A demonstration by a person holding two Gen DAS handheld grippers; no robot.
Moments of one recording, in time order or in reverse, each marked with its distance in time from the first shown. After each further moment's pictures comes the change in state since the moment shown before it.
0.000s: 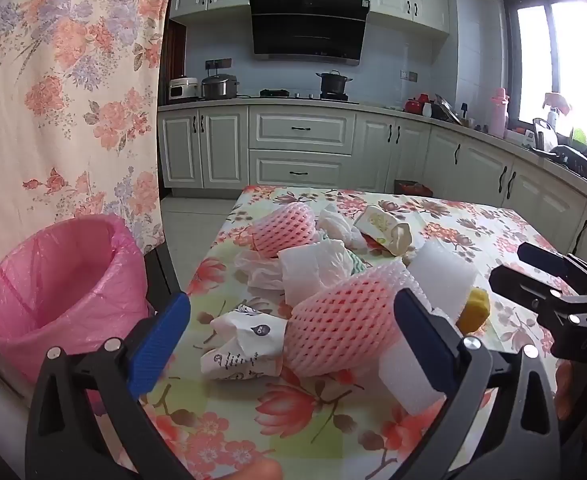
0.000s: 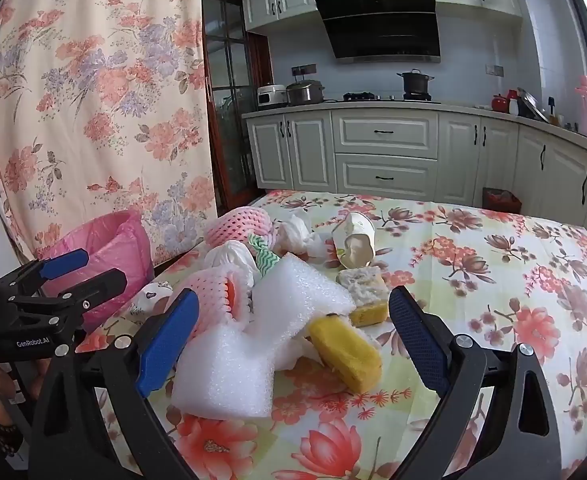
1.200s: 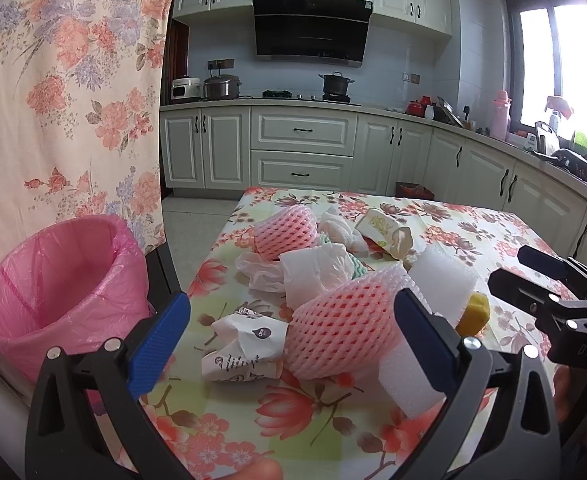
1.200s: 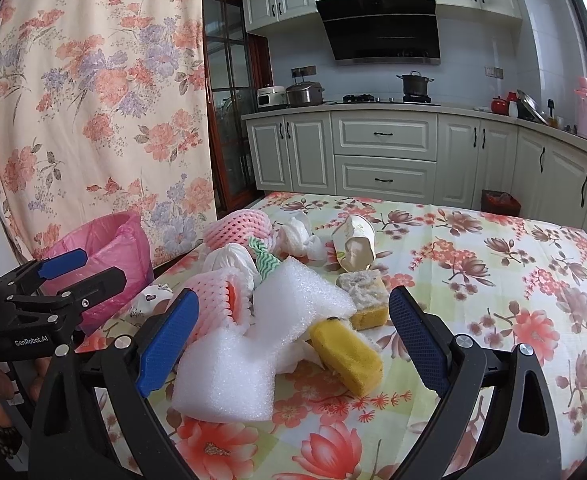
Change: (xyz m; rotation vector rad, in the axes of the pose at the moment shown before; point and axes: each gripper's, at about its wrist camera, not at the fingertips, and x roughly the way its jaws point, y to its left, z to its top) left arm -0.003 0.005 0.009 -0.012 -0.005 0.001; right arm 0.001 0.003 0.003 -0.007 0.000 -0.005
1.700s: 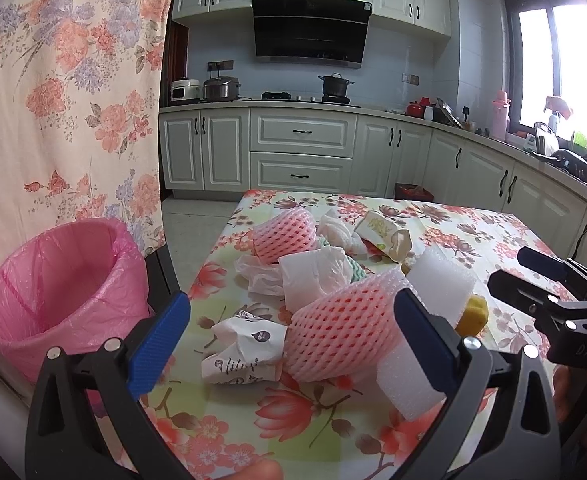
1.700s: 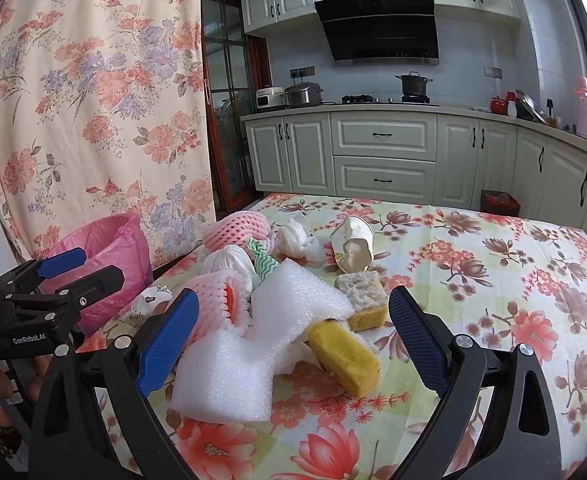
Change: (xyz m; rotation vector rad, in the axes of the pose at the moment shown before) left arm 0.000 -0.003 -0.002 0.005 -0.004 0.000; right arm -0.001 0.000 0.001 0.001 -0.003 -0.004
